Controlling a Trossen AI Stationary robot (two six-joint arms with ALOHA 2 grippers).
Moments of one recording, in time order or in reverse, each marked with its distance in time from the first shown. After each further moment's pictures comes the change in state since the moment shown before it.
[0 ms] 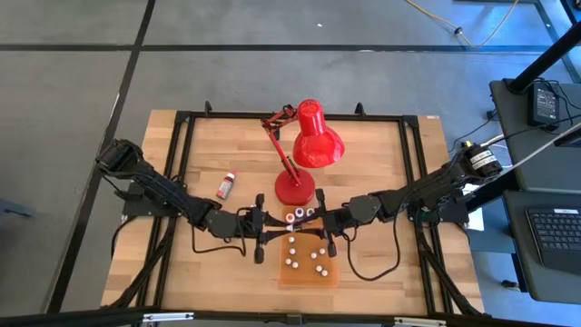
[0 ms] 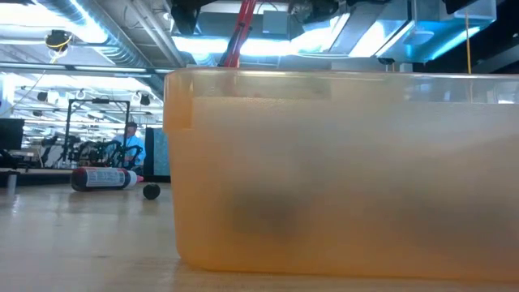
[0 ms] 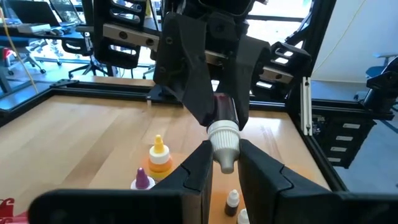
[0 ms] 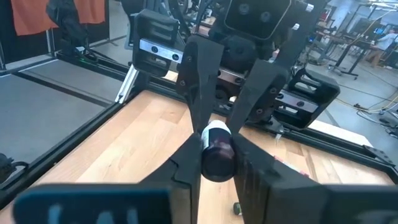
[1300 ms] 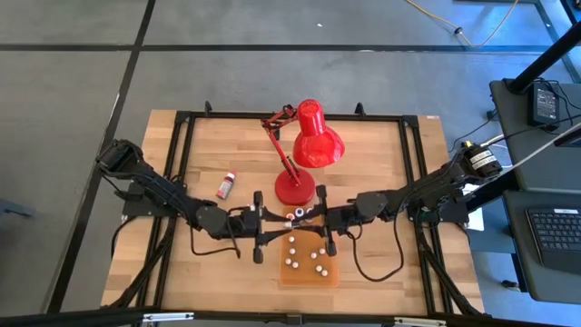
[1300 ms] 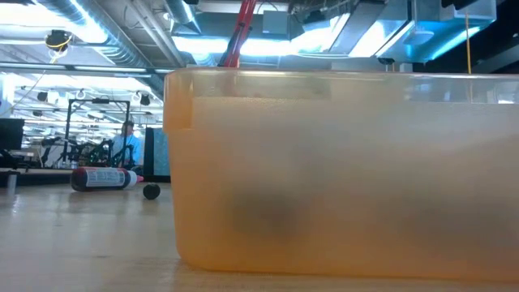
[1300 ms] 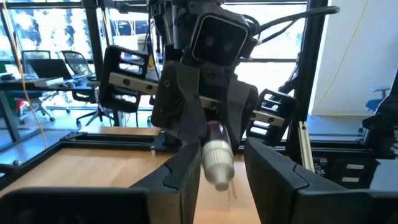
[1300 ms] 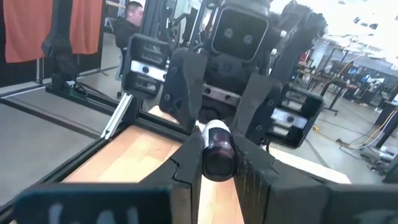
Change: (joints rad) left arm -0.019 0.001 0.000 0.228 -0.047 0.175; right arm -0.001 0.000 0.000 0.163 0.003 -0.072
